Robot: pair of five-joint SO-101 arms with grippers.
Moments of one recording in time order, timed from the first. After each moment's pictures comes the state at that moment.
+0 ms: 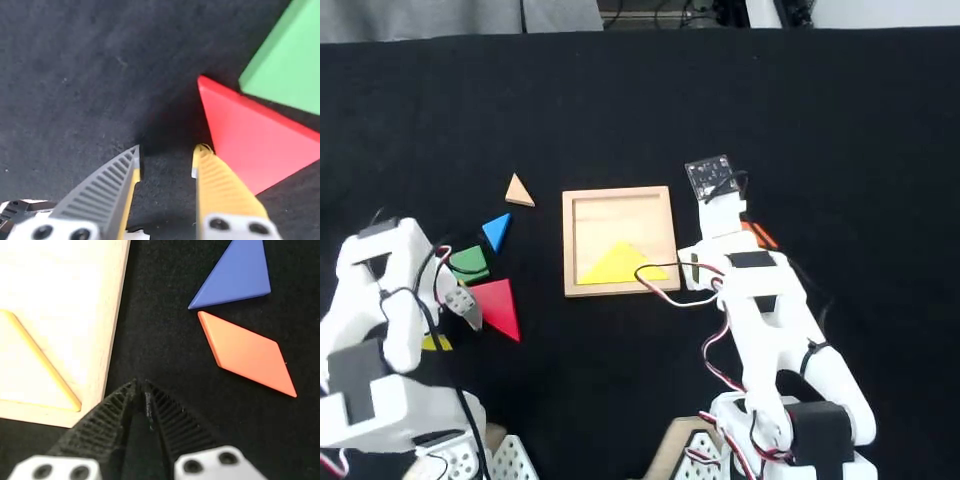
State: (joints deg) left arm -24.7 1.2 41.3 71.2 20.0; right arm -3.8 -20.3 61.2 32.0 10.8
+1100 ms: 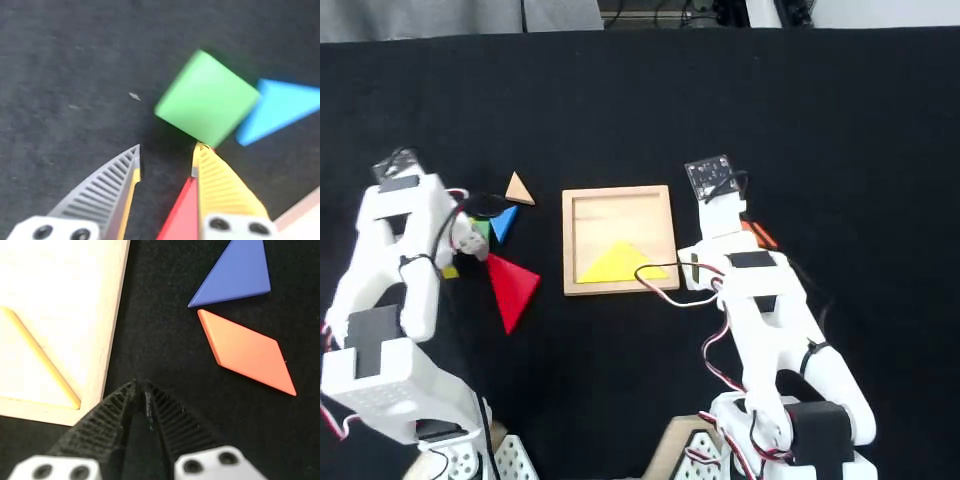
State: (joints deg) left arm -16.5 9.7 23.0 64.2 22.6; right arm -3.8 -20.3 61.2 32.0 10.8
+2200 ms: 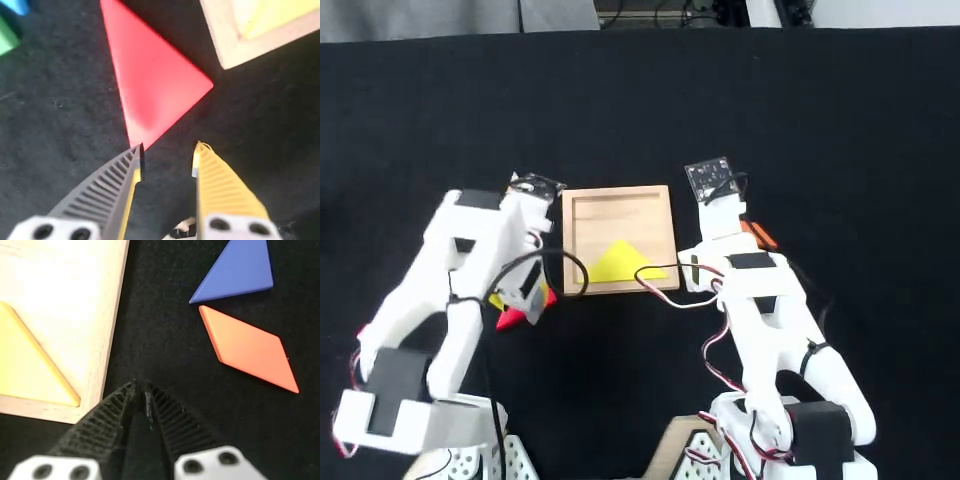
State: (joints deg) left arm 3.1 -4.6 33.8 77.9 -14.4; right arm -3.8 -20.3 61.7 32.0 10.8
